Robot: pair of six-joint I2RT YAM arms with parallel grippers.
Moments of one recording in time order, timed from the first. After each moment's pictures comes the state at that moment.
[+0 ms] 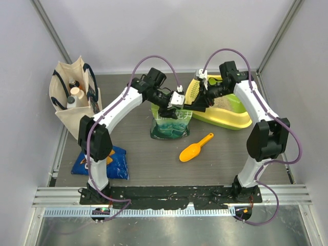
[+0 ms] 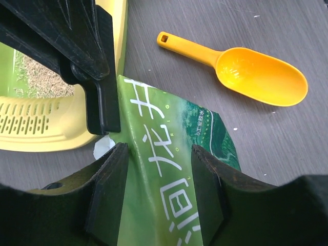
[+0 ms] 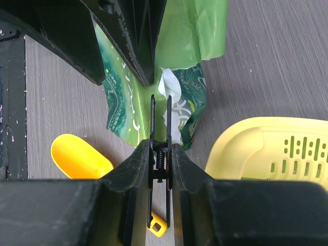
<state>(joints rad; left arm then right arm) -0.59 1.92 1.81 -0.90 0.88 1.13 0.17 1.77 1.66 -1.03 -1.00 -0.94</state>
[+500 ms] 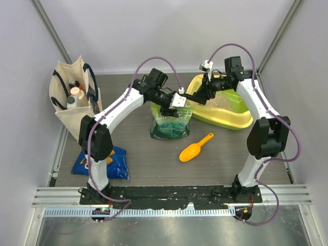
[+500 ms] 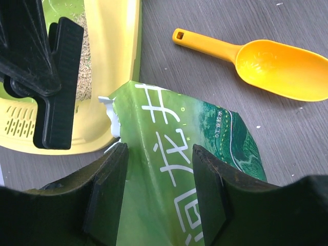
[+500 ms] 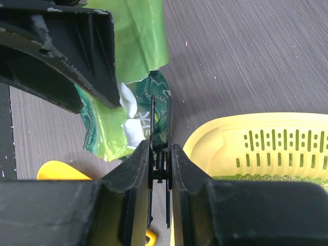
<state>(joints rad) -0.60 1.93 1.80 -0.82 0.84 1.18 0.12 1.80 1.68 -0.84 -1.01 -0.71</state>
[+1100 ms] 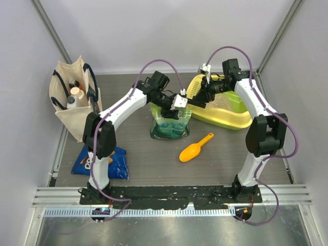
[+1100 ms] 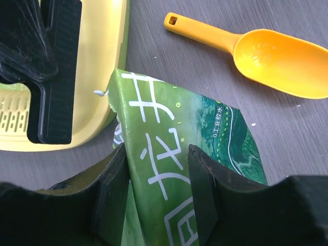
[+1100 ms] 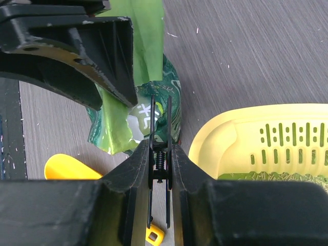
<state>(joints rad) -0.60 1.98 1.79 -0.83 0.81 1.17 0.12 1.84 1.68 -0.88 -1.02 -0.73</state>
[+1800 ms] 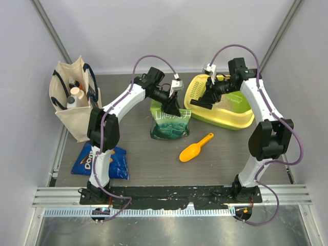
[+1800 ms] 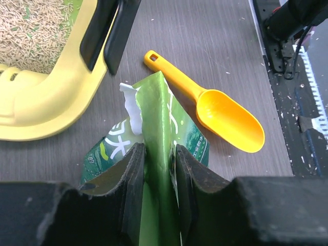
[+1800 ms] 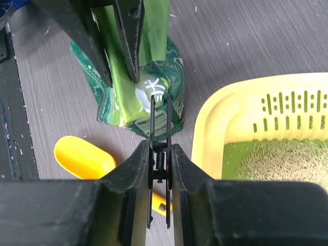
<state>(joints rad) -0.52 2.10 1.89 -0.80 1.08 0.70 0.10 1.78 1.69 -0.99 -0.95 -0.76</state>
